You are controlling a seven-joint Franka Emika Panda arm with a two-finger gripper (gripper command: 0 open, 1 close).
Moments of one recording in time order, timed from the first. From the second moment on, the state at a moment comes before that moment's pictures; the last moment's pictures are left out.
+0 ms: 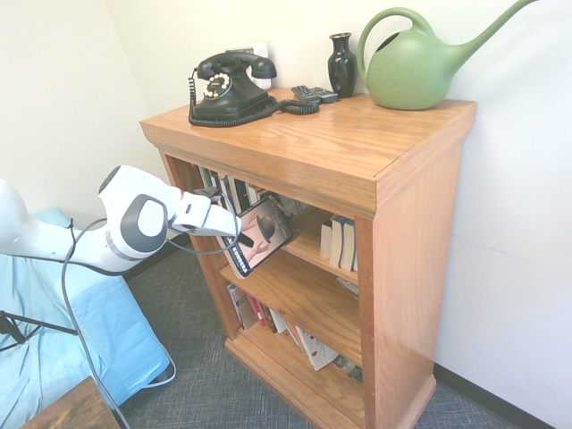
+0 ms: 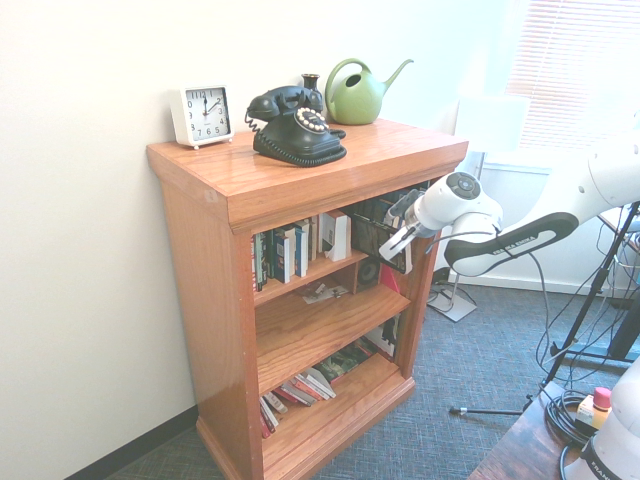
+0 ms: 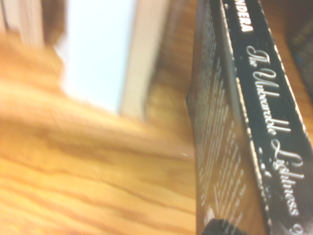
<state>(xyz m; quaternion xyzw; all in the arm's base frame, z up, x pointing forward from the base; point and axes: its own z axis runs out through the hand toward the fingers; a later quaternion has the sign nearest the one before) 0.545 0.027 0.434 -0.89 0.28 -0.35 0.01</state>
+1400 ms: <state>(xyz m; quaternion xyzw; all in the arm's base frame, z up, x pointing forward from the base) 0.609 0.037 0.429 -0.88 0.29 -0.37 0.03</state>
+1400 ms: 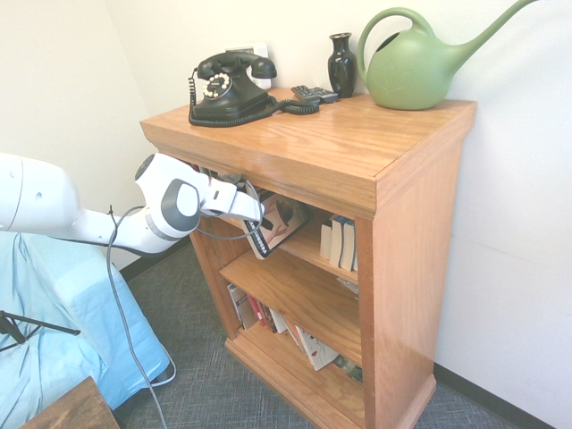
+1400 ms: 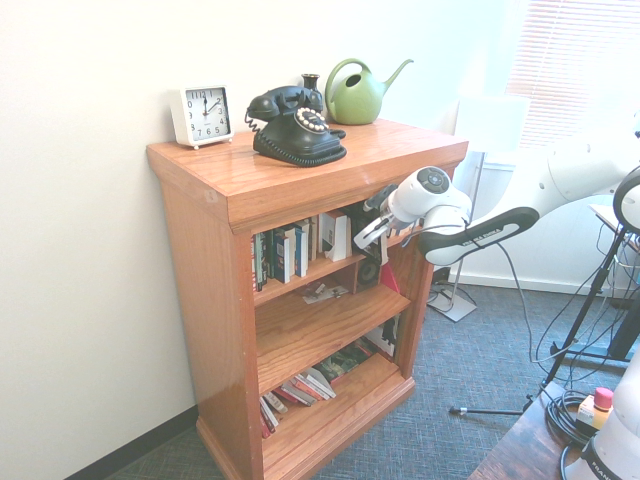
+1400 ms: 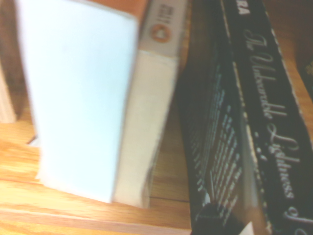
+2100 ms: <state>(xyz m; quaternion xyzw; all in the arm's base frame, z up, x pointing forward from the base) 0.601 0.044 0.423 -0.89 0.27 -0.37 0.01</state>
